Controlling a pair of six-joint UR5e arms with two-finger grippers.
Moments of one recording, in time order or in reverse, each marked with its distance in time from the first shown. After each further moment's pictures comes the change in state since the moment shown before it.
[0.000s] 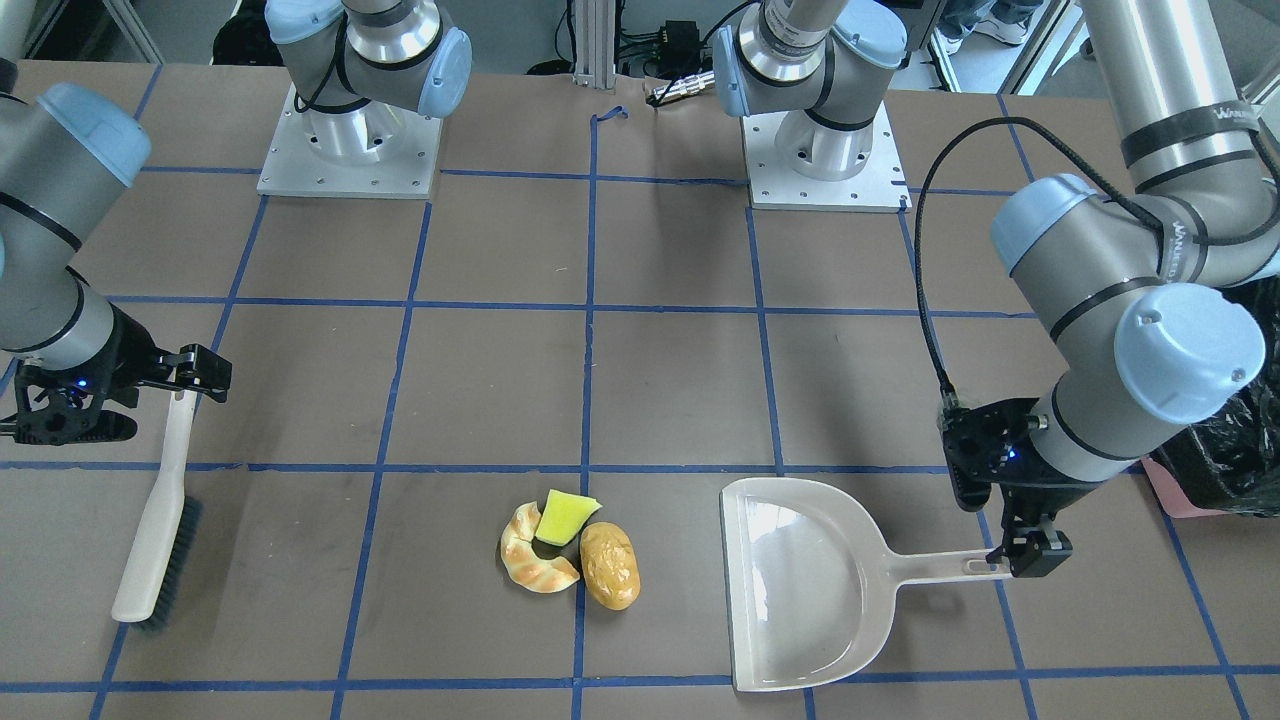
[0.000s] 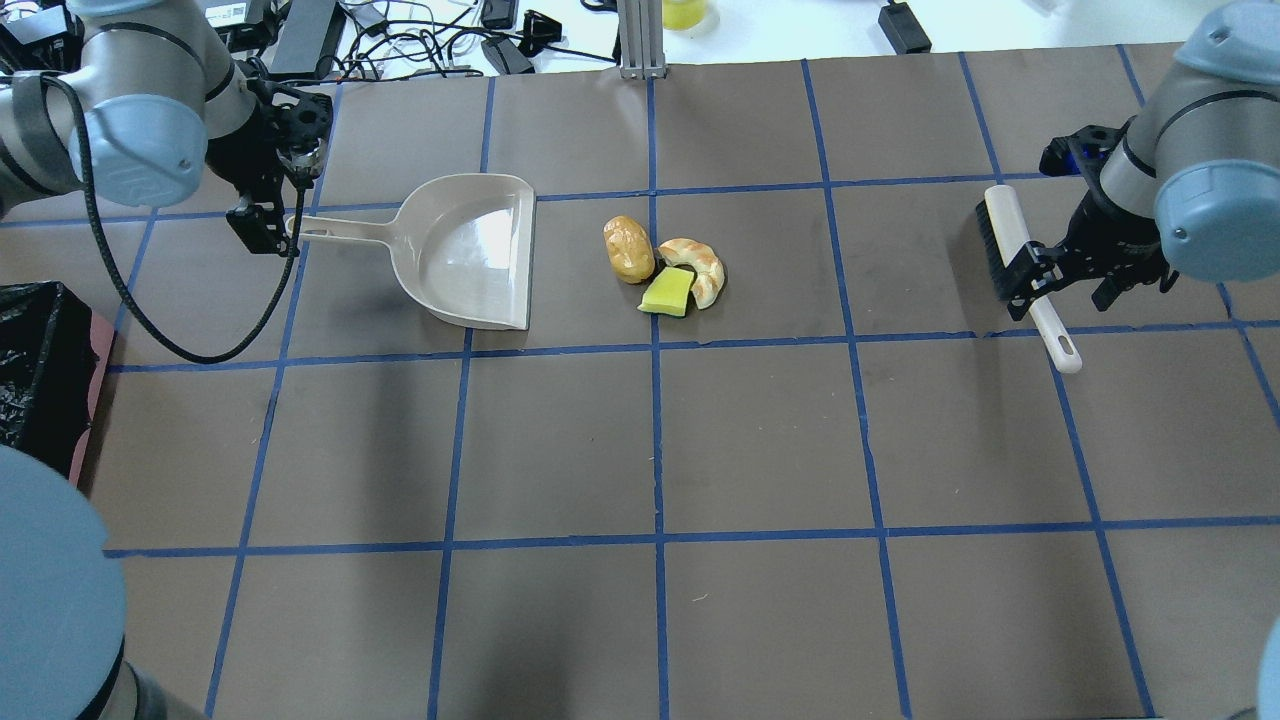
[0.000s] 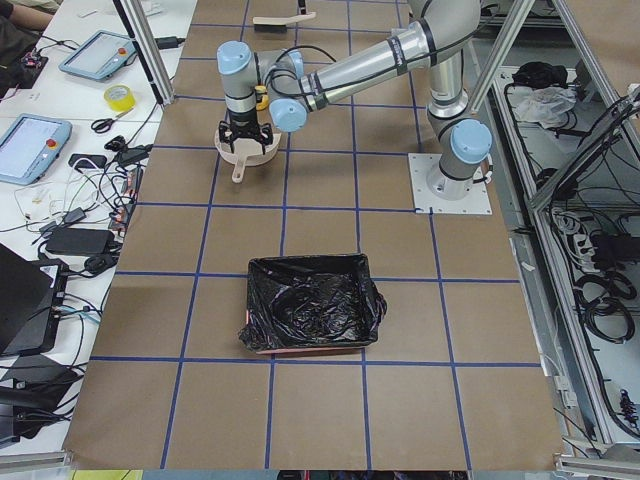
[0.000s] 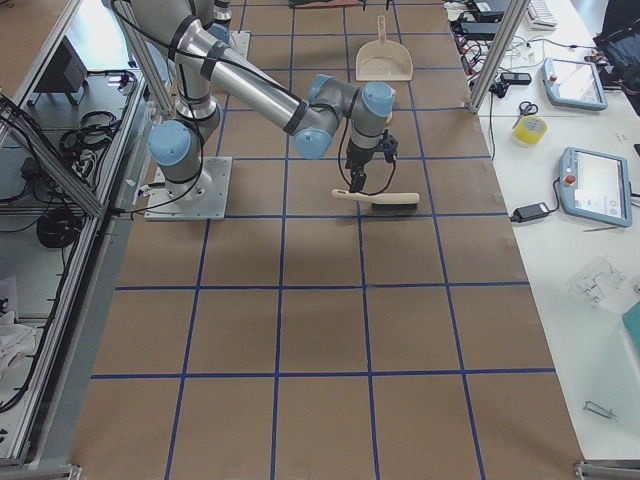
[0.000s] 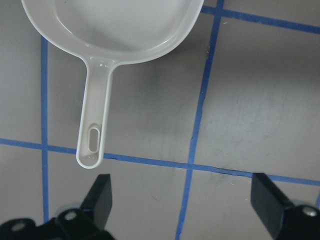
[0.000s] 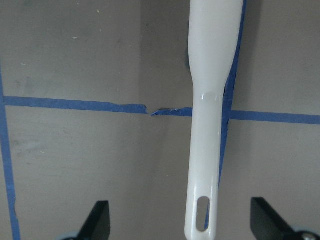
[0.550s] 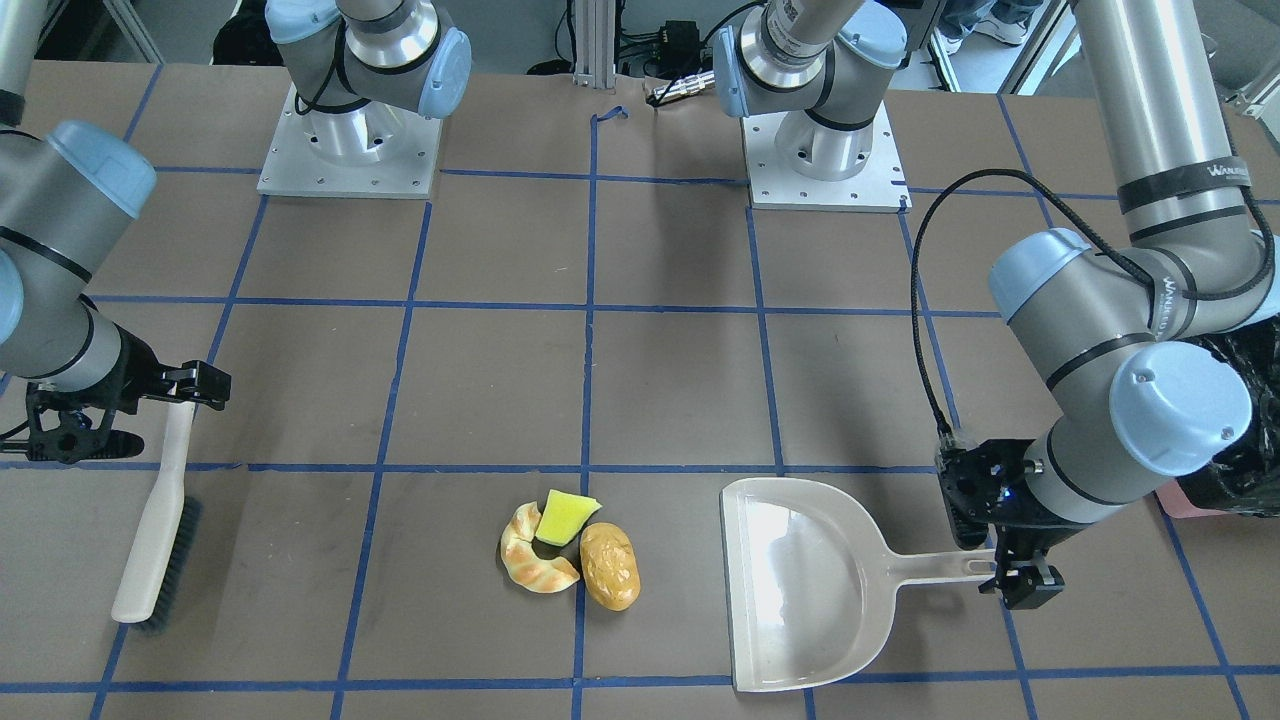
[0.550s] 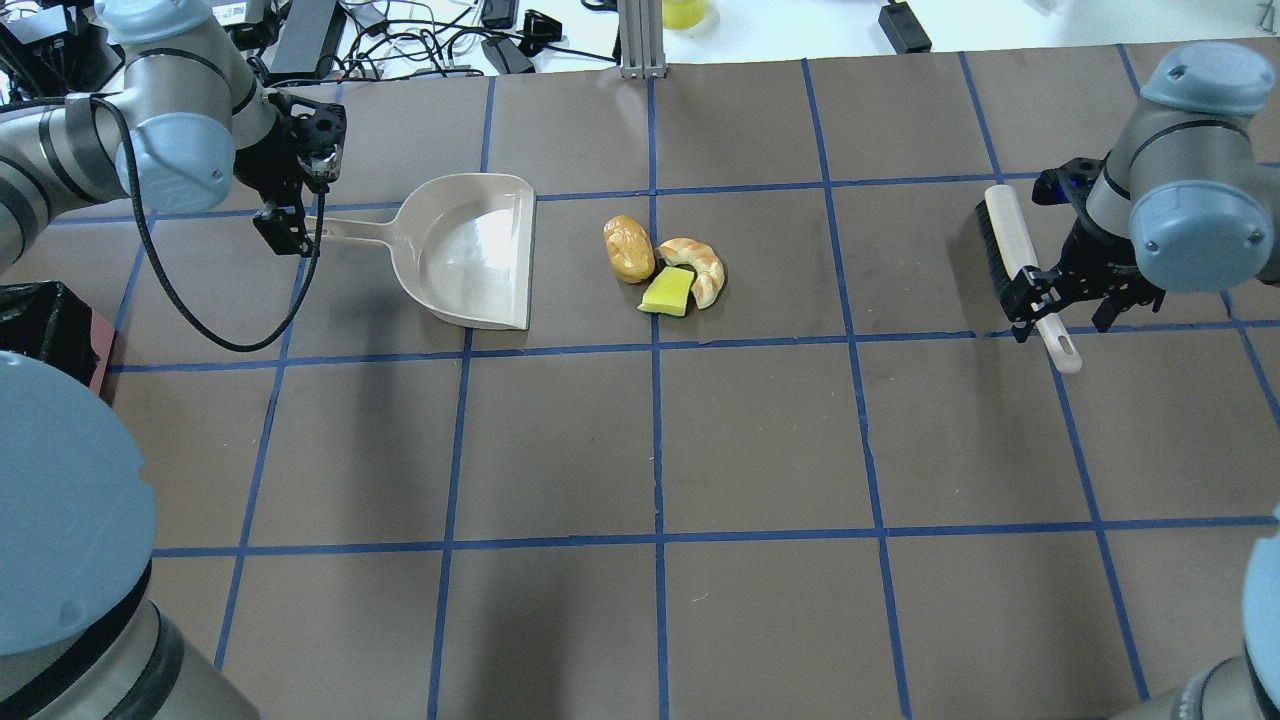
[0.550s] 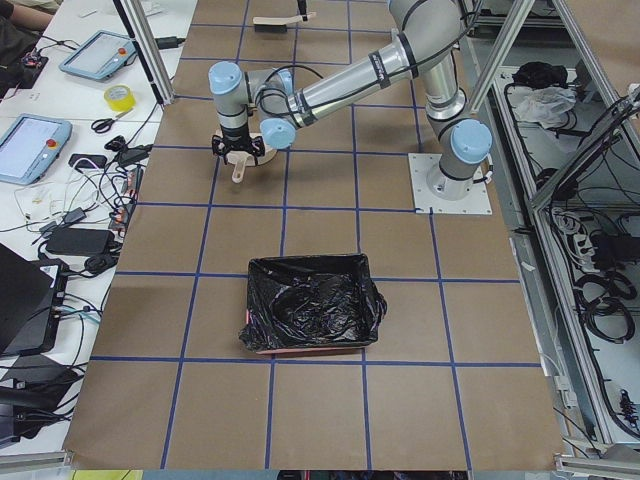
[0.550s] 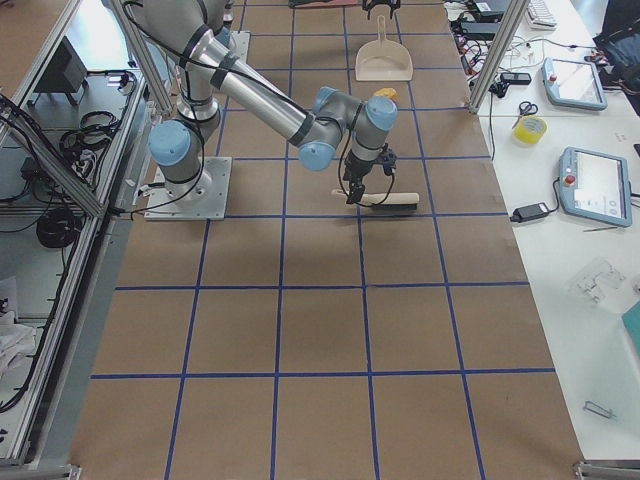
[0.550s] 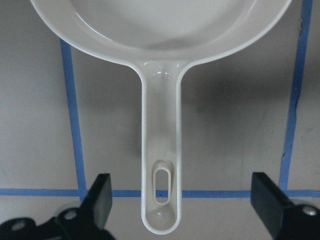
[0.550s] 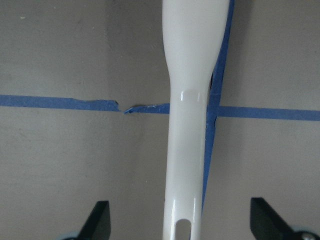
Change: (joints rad) left arm 0.018 -0.063 0.014 0.033 -0.032 -0.066; right arm -0.006 0.048 0.003 -0.014 -0.049 0.005
